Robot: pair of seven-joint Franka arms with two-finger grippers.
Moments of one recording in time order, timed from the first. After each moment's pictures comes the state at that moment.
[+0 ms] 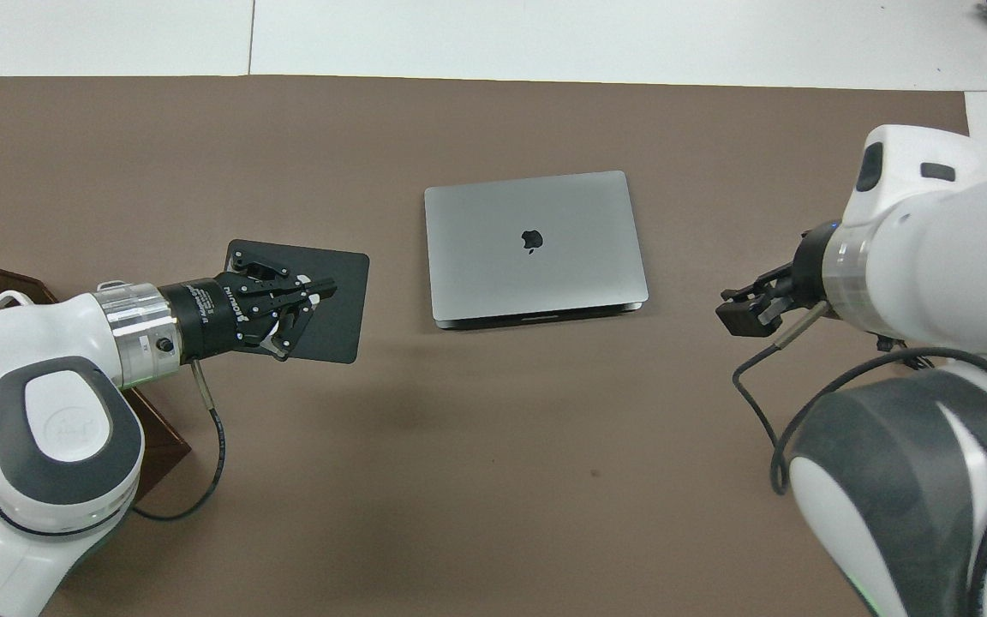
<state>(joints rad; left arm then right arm) -0.26 -0.11 -0.04 -2.33 -1.31 2.49 -1.57 0.26 -0.10 0.05 -1.85 -0.16 1.98 -0.42</state>
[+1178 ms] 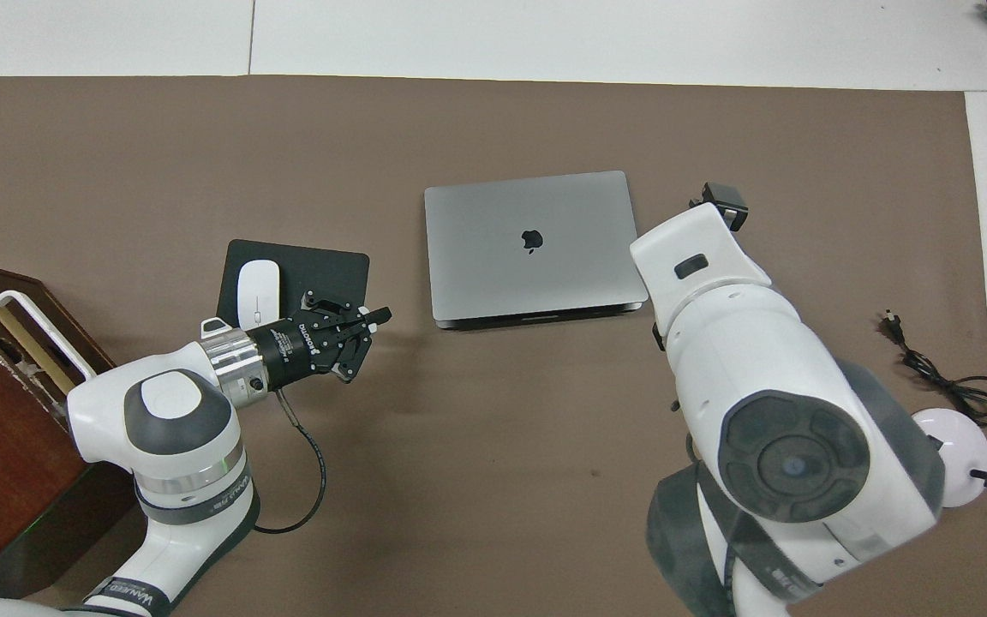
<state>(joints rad) -0.29 0.10 -0.03 -2.36 -1.76 2.39 -0.80 0.39 -0.10 0.06 -2.03 -0.51 2.32 -0.60</state>
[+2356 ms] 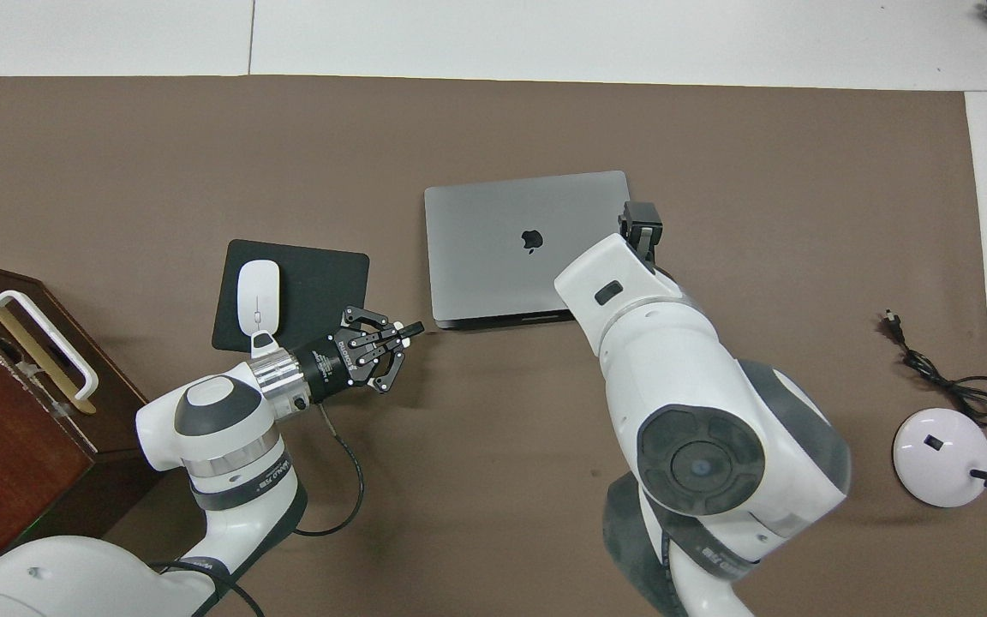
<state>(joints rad) -0.35 0.23 -0.04 -2.36 -2.07 2.33 -0.43 0.43 -0.02 0.06 -2.05 -0.54 2.44 -0.63</state>
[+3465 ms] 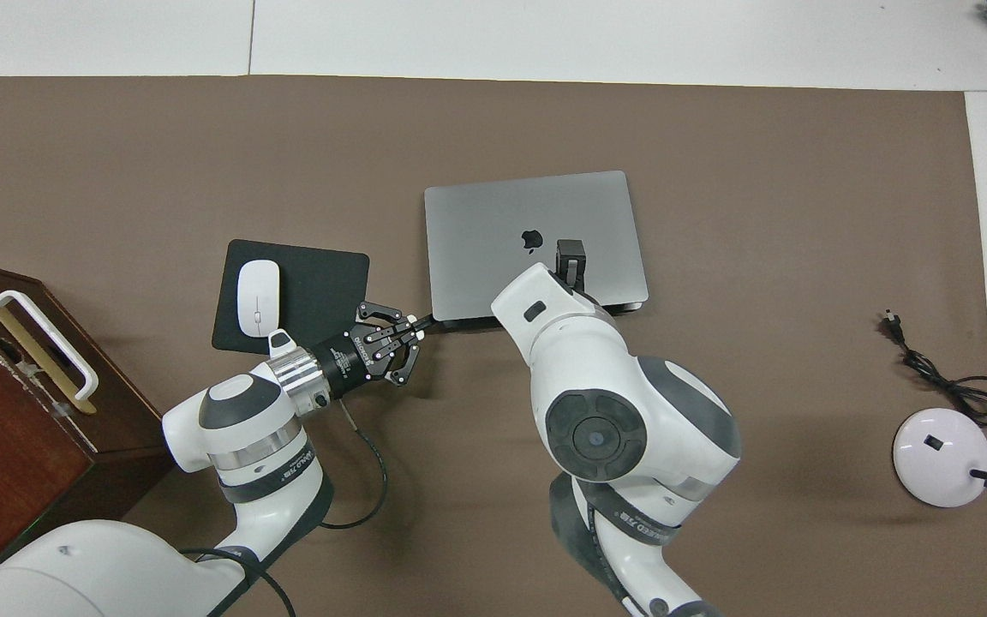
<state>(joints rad) -0.39 0.28 -0.04 -2.31 -2.19 2.36 -0.35 0.50 0.15 0.06 -2.06 -0.60 2.53 -0.52</state>
